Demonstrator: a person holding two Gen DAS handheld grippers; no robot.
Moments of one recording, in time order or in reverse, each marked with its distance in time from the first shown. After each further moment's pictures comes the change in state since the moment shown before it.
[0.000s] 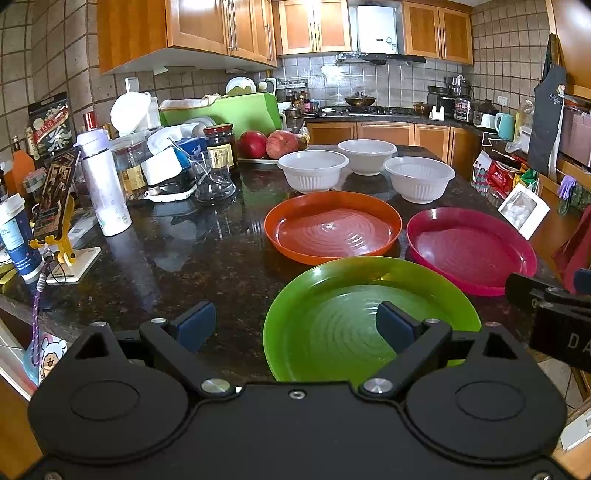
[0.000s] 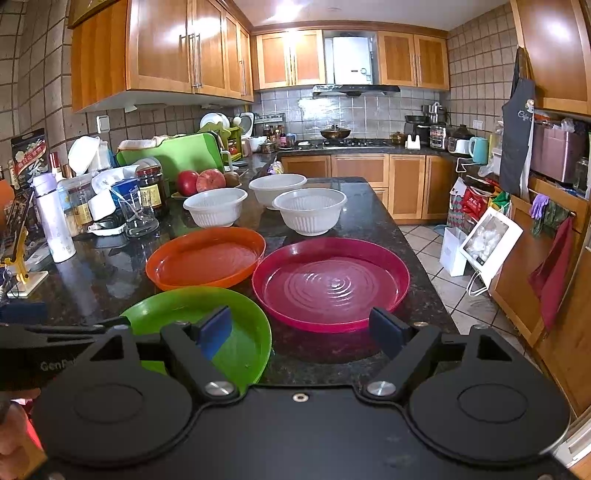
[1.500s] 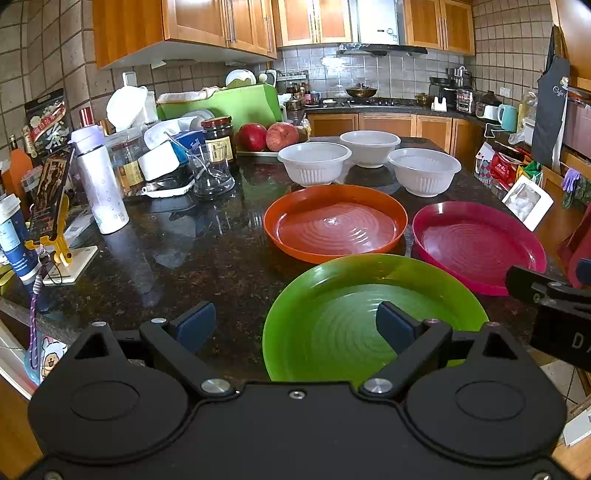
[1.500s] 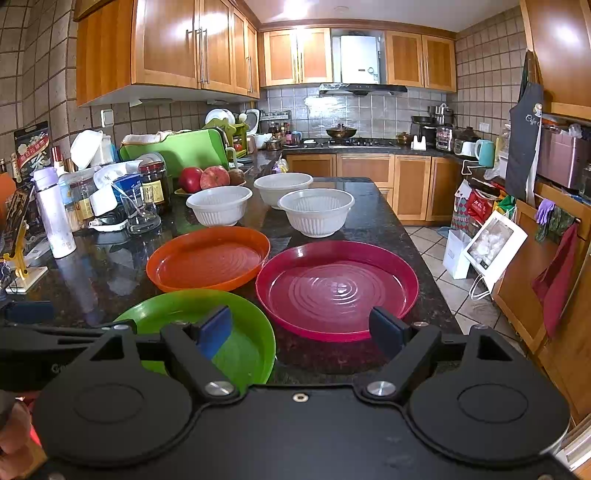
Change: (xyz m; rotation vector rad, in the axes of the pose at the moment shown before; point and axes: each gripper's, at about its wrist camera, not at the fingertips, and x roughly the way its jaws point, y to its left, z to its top) left arm 0.013 -0.002 0.003 0.010 0.029 0.009; right arm 0.005 0.000 0.002 -0.022 0.006 0.010
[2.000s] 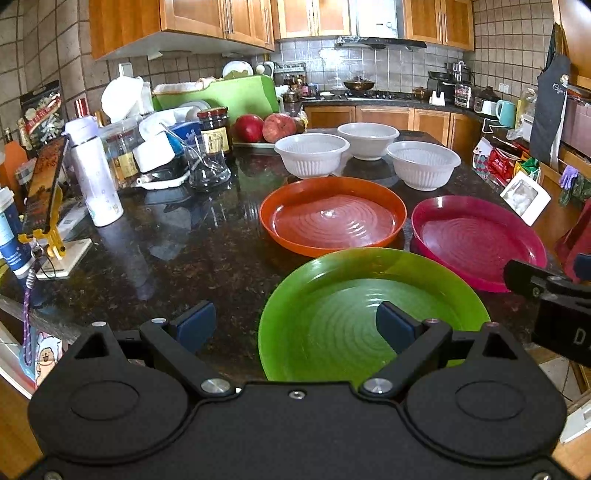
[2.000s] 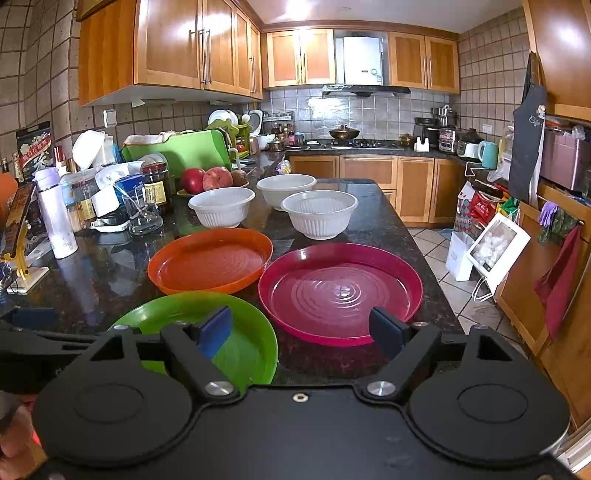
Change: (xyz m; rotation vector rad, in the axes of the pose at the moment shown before) left arm 0.006 0.000 0.001 -0.007 0.032 -0.018; right arm 0.001 -0.001 0.001 -0.005 -0.005 0.010
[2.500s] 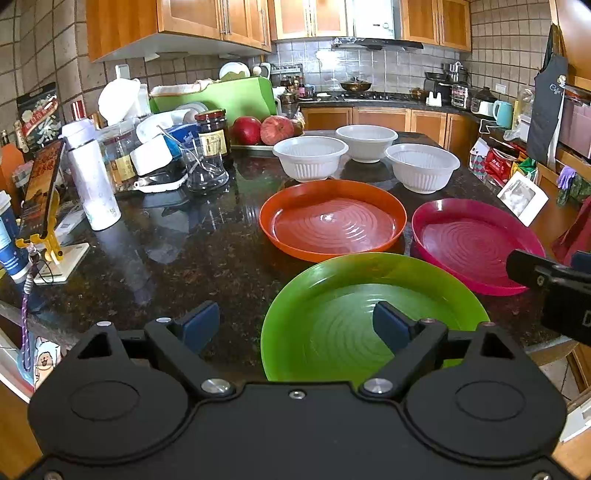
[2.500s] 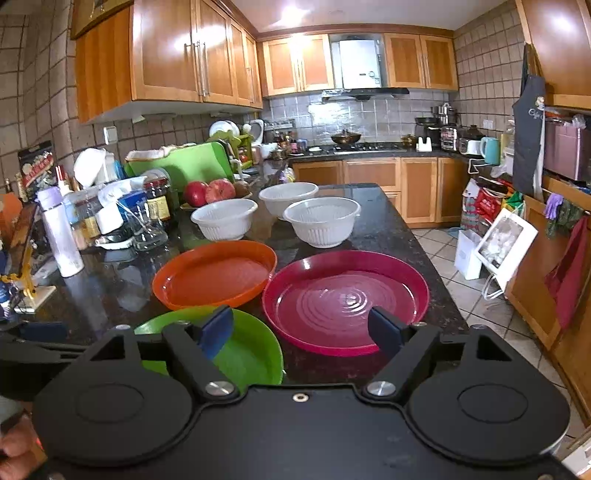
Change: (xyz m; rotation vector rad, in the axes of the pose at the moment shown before) left arm 0.001 0.006 0.005 0.006 0.001 -0.015; right arm 0.002 -0.007 0.002 0.053 -0.030 0.034
